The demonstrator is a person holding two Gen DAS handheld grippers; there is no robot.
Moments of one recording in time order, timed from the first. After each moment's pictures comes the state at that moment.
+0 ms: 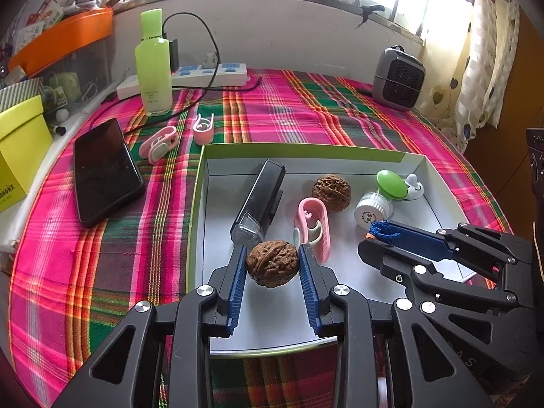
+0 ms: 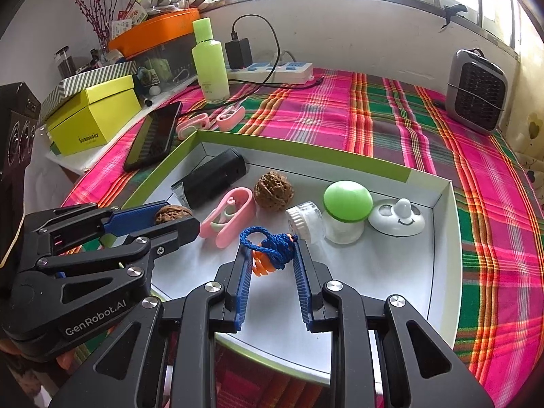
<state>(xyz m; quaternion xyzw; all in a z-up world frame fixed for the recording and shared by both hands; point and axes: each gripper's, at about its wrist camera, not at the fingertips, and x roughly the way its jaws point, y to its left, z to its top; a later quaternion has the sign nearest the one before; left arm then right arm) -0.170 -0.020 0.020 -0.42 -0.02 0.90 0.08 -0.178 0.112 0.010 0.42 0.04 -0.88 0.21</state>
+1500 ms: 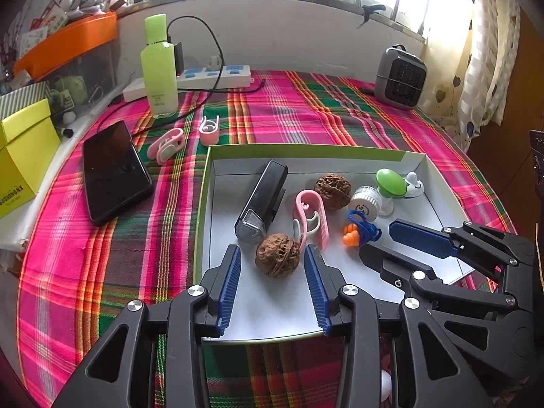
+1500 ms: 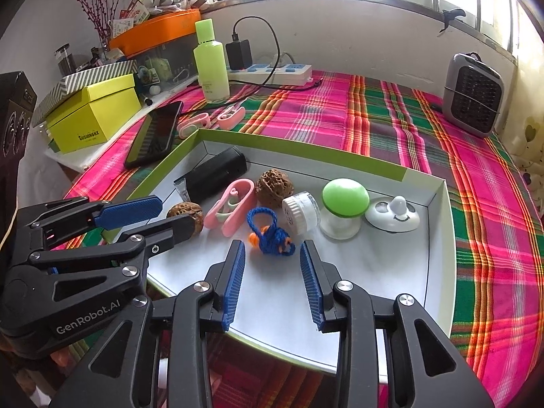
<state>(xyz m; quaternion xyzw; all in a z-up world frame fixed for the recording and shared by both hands) -0.162 -0.021 0.025 -0.42 -0.02 0.91 0.07 -0.171 0.113 0.013 0.41 0.05 -0.89 0.21</state>
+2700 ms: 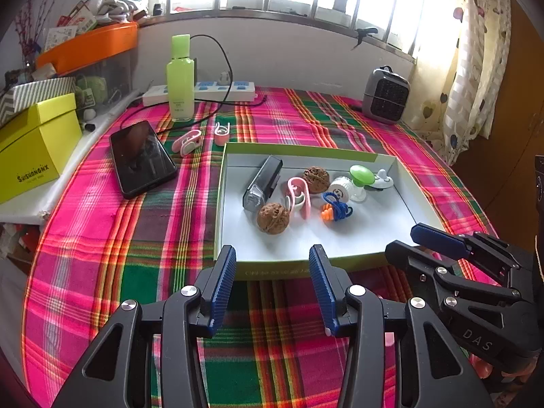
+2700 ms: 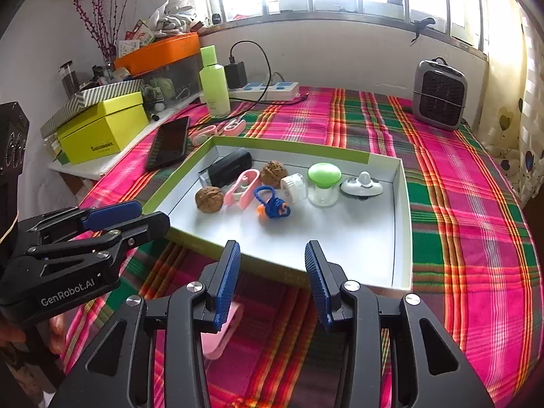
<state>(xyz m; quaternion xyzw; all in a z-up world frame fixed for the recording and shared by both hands) -0.099 -0.030 0.047 -0.39 -0.04 0.92 0.07 -0.107 0.130 0.035 0.38 0.02 -0.90 0.19</state>
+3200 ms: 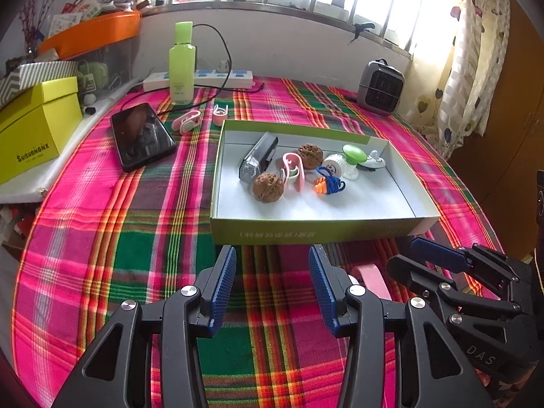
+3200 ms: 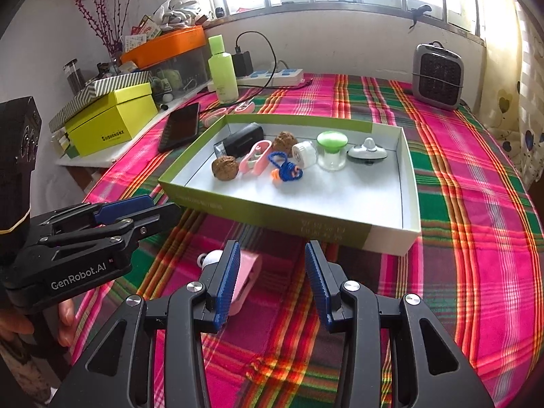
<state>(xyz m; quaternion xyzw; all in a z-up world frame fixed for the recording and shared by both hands) -0.077 -0.030 0.035 -0.40 -0.05 0.91 0.07 -0.078 0.131 0.023 0.40 0.01 -0.90 0.20</state>
